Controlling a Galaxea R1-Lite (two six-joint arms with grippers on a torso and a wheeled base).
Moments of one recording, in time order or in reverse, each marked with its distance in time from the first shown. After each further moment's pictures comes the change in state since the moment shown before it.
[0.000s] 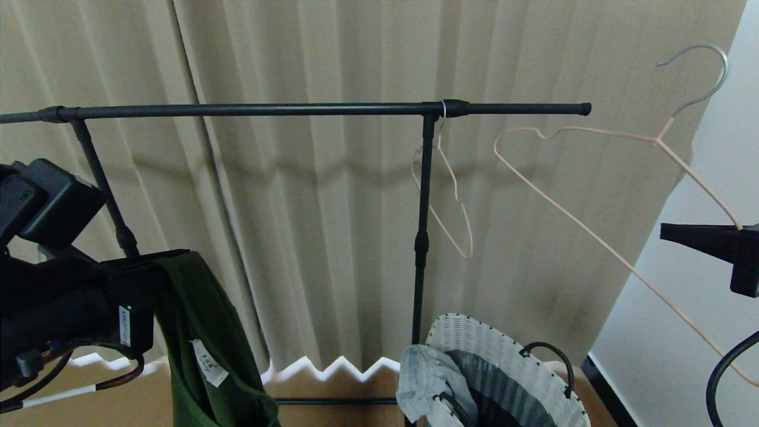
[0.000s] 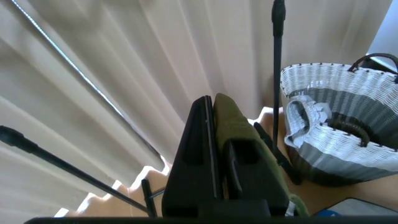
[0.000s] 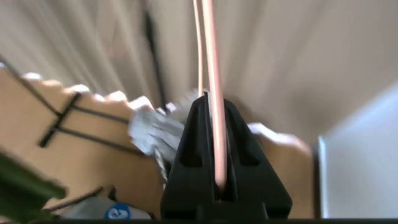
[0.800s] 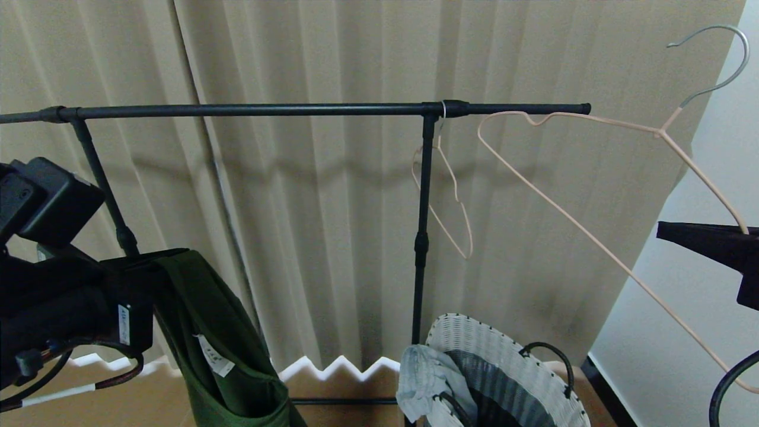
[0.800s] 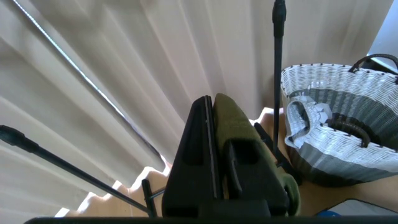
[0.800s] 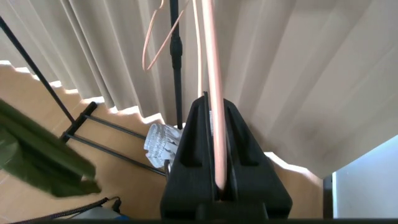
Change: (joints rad) left arm 0.001 0.000 -0.003 0.000 0.000 0.000; right arm 0.064 -0.050 0.067 -0.091 0.002 -0.008
